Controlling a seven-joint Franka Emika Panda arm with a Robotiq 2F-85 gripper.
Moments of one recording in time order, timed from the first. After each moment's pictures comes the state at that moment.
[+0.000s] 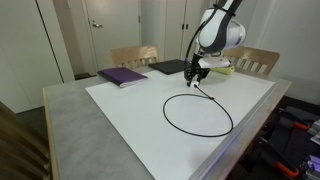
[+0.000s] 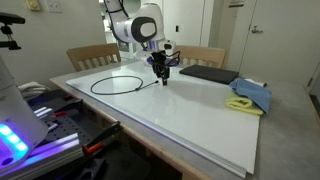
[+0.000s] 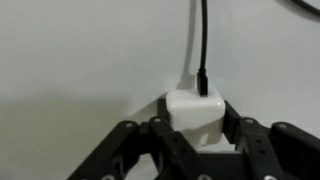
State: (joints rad) arm 0.10 0.50 -0.13 -2.31 0.09 2.98 0.23
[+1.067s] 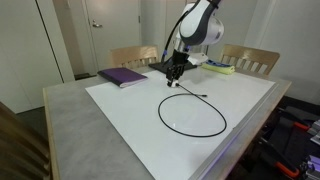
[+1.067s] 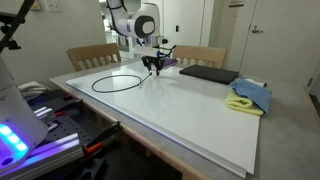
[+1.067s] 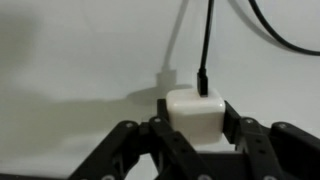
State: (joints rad) arm -0.05 0.57 0.14 -2.12 0.05 2.86 -0.21
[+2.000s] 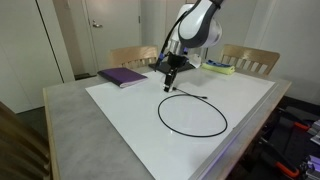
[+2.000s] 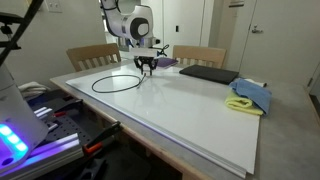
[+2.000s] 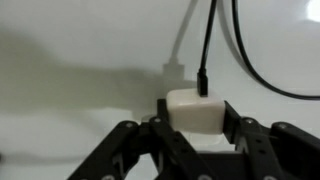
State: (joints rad) arm -0.09 0.58 0.24 -2.14 -0.02 2.86 -0.46
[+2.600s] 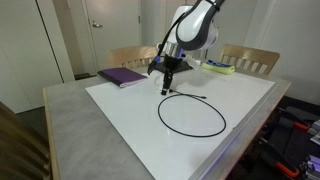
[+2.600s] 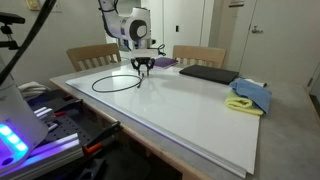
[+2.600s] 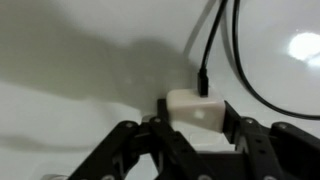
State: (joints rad) arm -0.12 0.62 0.31 -2.11 -0.09 2.86 -0.64
